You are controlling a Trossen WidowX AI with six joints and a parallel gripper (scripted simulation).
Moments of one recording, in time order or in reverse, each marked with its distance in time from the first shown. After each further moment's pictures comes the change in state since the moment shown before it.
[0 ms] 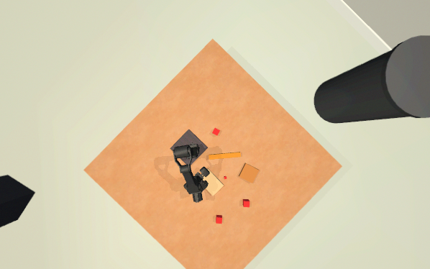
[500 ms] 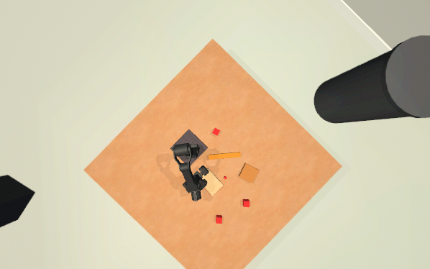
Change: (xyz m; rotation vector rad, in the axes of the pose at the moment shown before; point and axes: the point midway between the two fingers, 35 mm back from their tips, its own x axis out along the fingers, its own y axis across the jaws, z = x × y) arm 0.001 0.001 -0.010 -0.001 -0.002 0.002
